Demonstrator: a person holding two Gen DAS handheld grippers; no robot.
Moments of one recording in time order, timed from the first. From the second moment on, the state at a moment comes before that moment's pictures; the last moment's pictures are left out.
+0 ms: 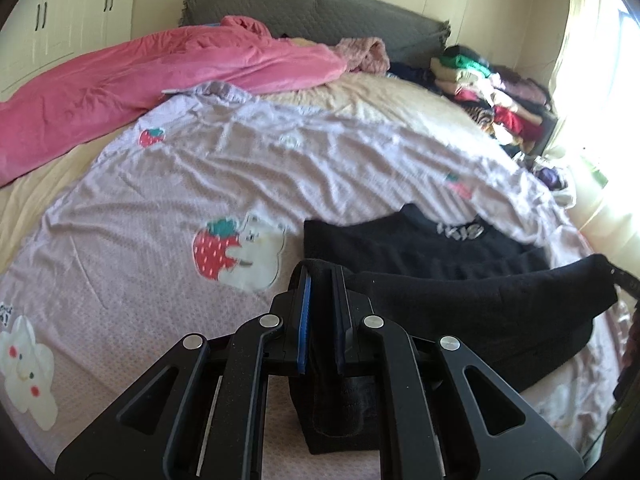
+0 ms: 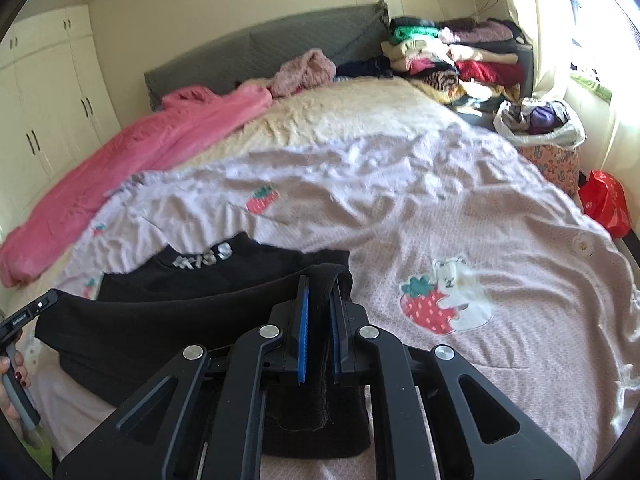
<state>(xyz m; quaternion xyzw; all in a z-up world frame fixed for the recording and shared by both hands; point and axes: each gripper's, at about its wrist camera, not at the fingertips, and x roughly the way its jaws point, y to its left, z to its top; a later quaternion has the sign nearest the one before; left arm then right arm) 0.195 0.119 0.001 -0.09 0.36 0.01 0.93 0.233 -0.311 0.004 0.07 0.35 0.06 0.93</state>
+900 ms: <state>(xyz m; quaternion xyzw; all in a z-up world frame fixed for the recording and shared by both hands) 0.145 0.119 0.008 -0.08 0.33 0.00 0.94 0.162 -0.278 0.004 0.00 0.32 0.06 0.95</state>
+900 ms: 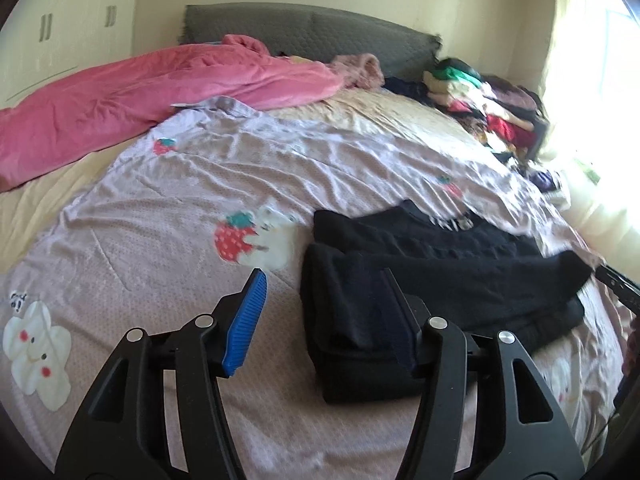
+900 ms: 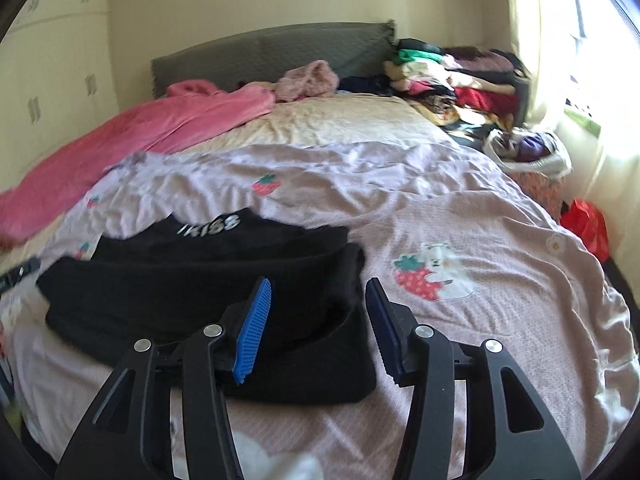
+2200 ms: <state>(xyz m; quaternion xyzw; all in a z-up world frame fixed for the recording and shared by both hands) 0.177 0.034 -0.033 0.04 0.37 -0.05 0.93 0.216 -0.221 -0.047 -0.05 0.38 0.12 0.92</state>
